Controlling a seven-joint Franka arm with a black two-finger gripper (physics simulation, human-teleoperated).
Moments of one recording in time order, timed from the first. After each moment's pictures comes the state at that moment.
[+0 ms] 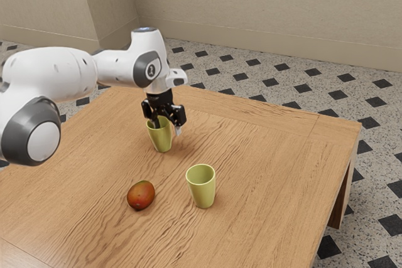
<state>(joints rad) -0.07 0.67 0.15 -1.37 -0.17 1.99 0.11</state>
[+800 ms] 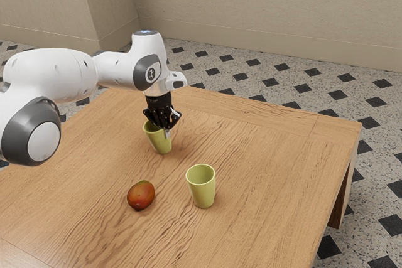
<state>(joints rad) -0.08 0.67 0.15 -1.39 -0.13 2.00 0.07</state>
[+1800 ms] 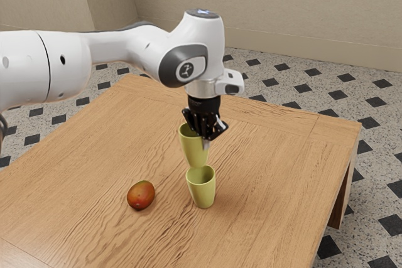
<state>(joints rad) -0.42 0.30 0.08 -1.64 0.03 1.86 -0.13</state>
